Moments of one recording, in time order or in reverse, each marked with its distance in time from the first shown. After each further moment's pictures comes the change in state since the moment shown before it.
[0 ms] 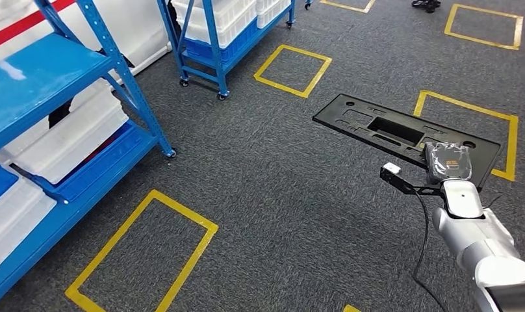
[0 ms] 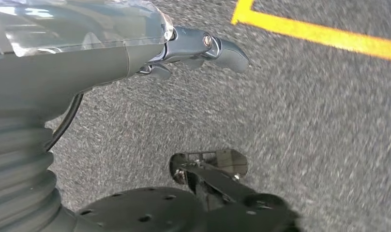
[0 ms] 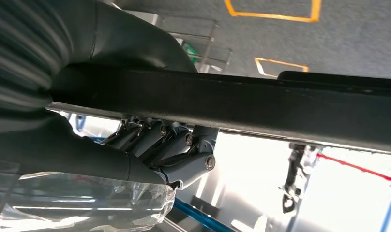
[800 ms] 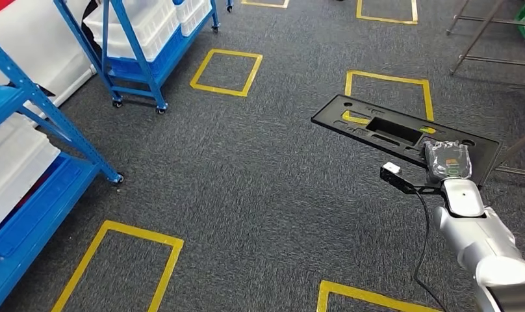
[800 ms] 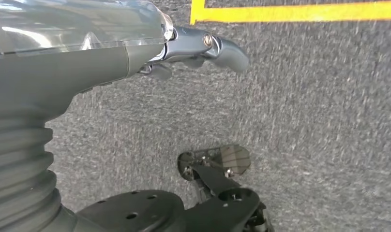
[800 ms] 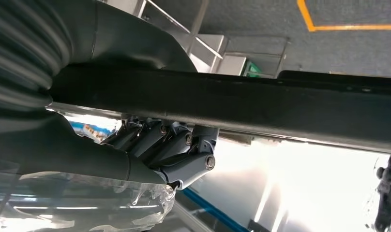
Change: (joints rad) left arm 0.000 0.013 0.017 0.000 0.013 -0.062 0.002; right arm -0.016 0.000 -0.006 0.001 0.012 0.009 -0.029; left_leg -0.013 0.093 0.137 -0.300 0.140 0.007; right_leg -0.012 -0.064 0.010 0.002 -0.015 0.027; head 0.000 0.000
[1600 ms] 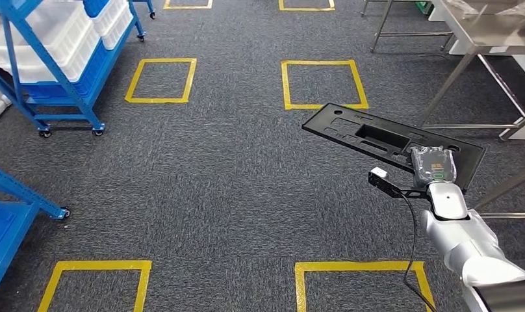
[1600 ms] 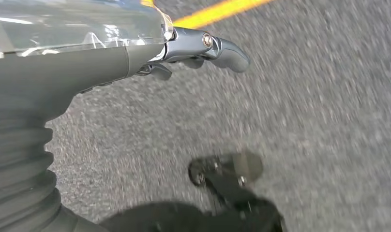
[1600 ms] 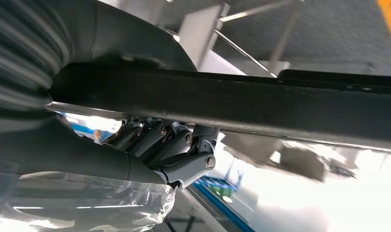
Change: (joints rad) left arm 0.008 -0.002 -0.029 0.000 -0.056 -0.002 -0.024; right arm 0.016 0.046 -0.003 0.028 0.024 0.005 0.032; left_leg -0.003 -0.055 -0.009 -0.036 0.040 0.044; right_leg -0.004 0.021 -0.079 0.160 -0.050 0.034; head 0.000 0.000
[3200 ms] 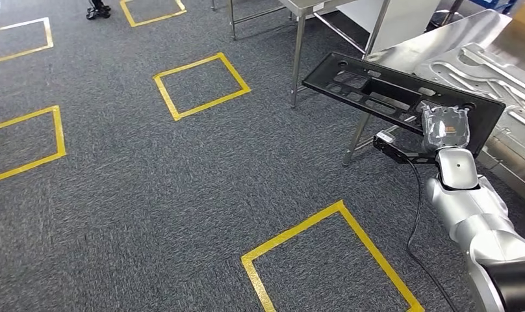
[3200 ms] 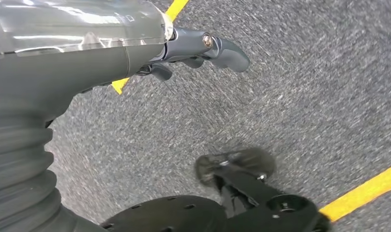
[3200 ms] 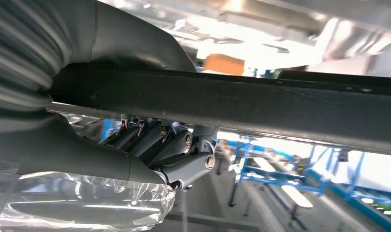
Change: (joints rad) left arm -0.009 0.006 -0.014 0.000 -0.041 0.011 0.104; right arm -0.125 0.008 -0.025 -0.076 0.053 -0.023 0.014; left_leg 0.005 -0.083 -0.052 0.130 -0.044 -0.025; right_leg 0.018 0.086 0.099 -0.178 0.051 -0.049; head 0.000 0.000
